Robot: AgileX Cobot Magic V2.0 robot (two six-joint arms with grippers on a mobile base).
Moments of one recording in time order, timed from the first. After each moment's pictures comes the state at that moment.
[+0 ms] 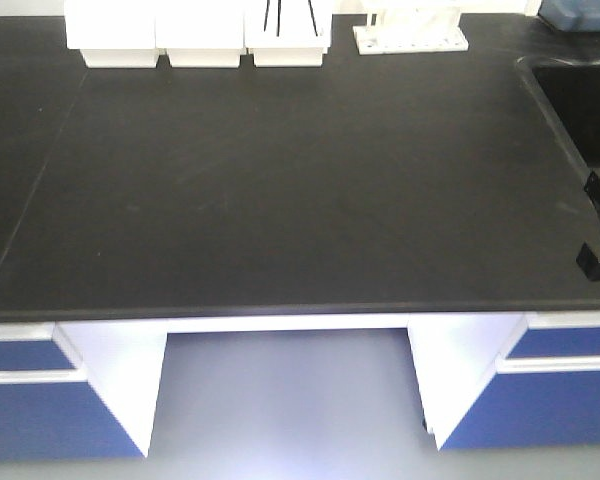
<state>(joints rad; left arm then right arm) 0.01 -0.01 0.03 0.15 0.11 -0.26 0.01 0.68 -0.35 -0.62 -0.13 0.56</state>
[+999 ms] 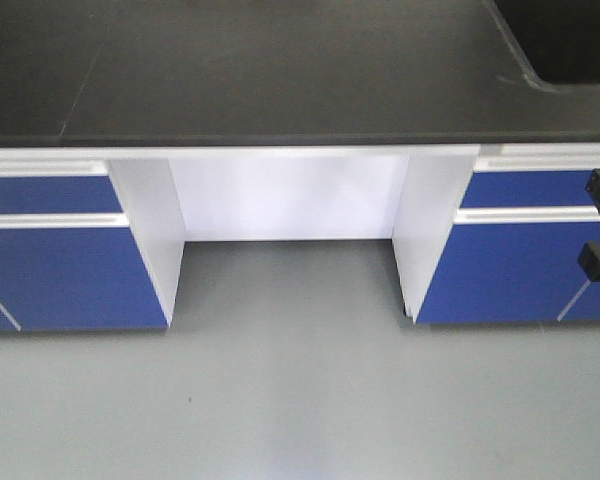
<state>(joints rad) 0.01 -0.01 0.03 0.15 0.11 -0.26 0.01 0.68 -0.35 -0.62 -0.13 0.56</state>
